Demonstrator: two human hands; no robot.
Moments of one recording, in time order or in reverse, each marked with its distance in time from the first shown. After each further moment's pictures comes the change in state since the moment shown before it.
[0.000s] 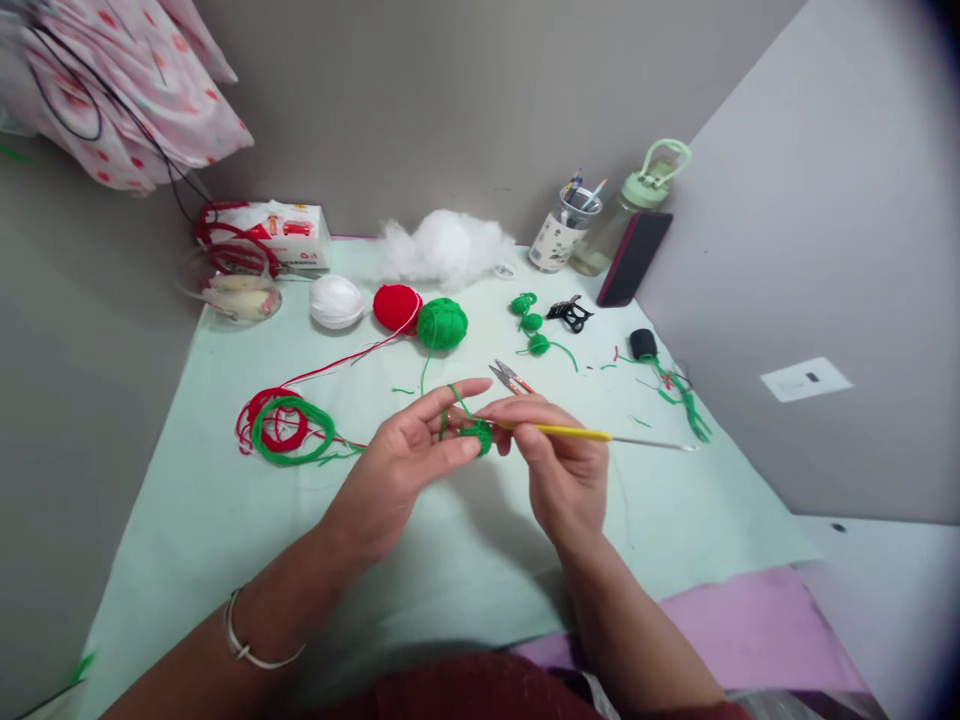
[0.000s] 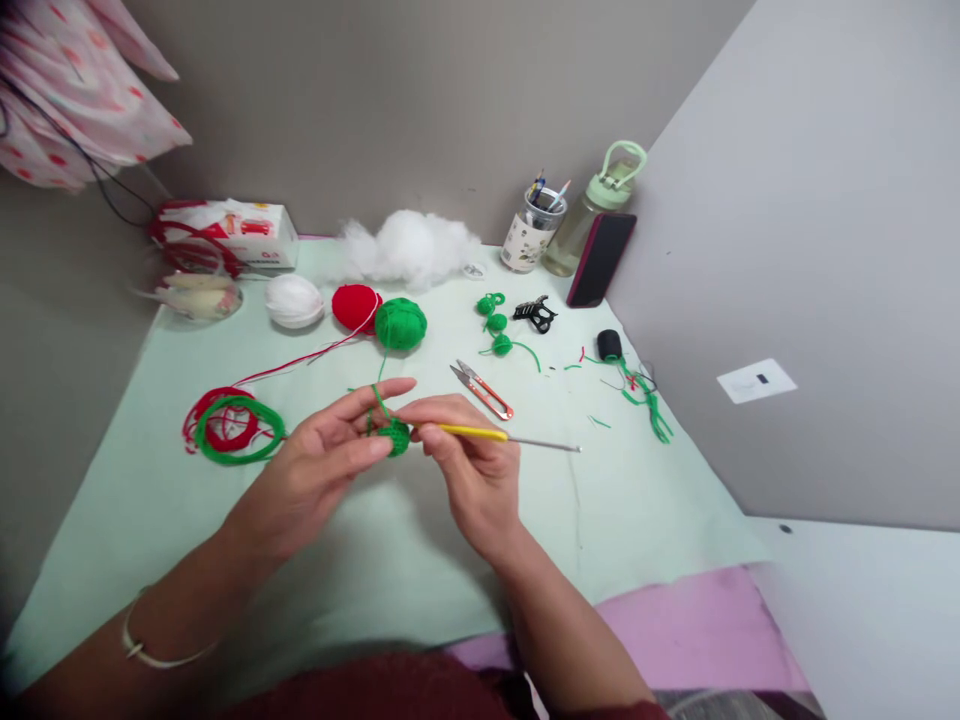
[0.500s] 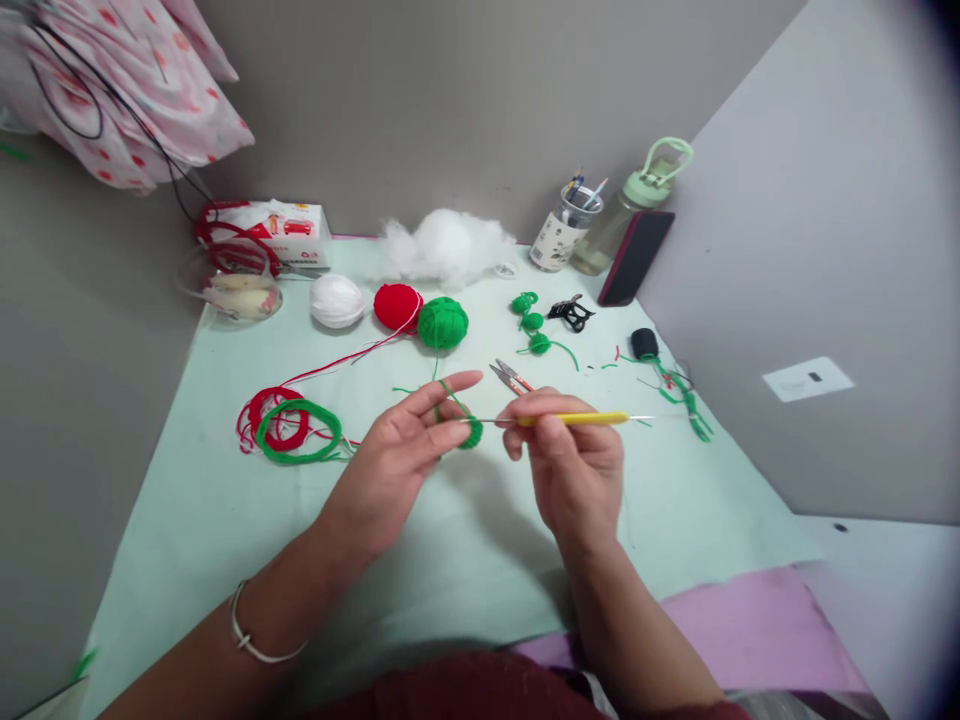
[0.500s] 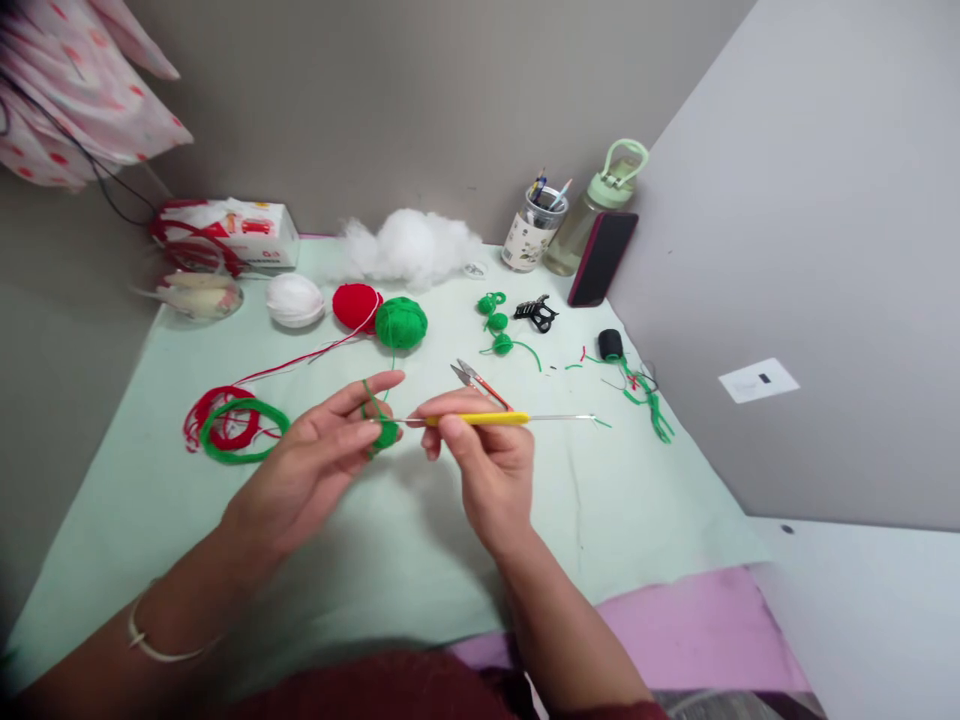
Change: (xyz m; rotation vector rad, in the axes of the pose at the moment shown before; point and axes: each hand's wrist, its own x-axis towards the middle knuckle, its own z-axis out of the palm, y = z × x) left_hand 0.003 -0.003 -0.001 -0.135 0.038 -0.029; right_hand 0.001 0.001 -0.003 0.118 0.035 0.040
